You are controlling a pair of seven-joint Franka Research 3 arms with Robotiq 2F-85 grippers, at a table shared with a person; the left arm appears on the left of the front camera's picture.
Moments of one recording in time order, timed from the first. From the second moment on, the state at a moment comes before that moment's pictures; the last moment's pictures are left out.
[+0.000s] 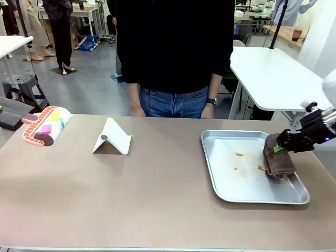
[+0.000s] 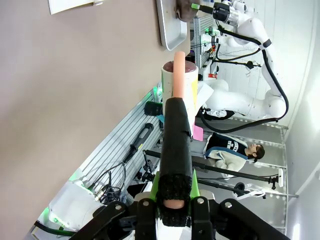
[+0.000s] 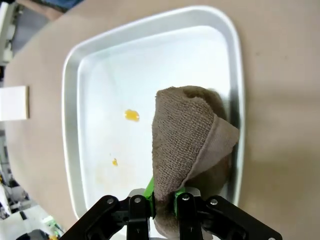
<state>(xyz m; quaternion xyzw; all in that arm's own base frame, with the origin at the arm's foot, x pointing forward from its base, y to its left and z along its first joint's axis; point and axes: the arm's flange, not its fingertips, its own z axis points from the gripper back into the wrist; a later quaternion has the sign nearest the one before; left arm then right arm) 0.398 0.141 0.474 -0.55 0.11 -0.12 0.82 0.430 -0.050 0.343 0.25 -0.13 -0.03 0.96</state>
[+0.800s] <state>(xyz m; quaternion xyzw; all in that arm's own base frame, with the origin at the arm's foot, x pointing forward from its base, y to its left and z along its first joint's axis) 0.398 0.140 0.474 -0.55 0.11 -0.12 0.82 0.464 0.029 0.283 0.31 -0.04 0.00 0.95</state>
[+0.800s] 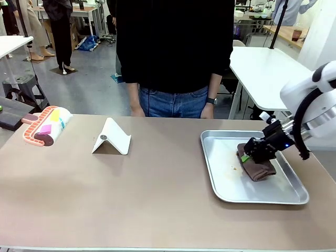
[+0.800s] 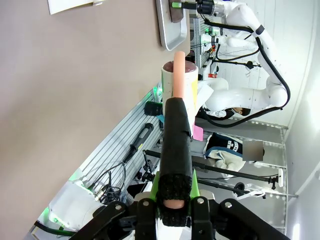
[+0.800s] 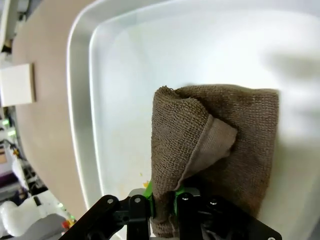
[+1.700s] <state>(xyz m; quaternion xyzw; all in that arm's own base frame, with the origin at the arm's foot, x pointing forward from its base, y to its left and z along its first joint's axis) 0.398 0.140 0.474 -0.55 0.11 -0.12 0.82 0.463 0.107 0.273 0.35 0.00 0.11 0.93</state>
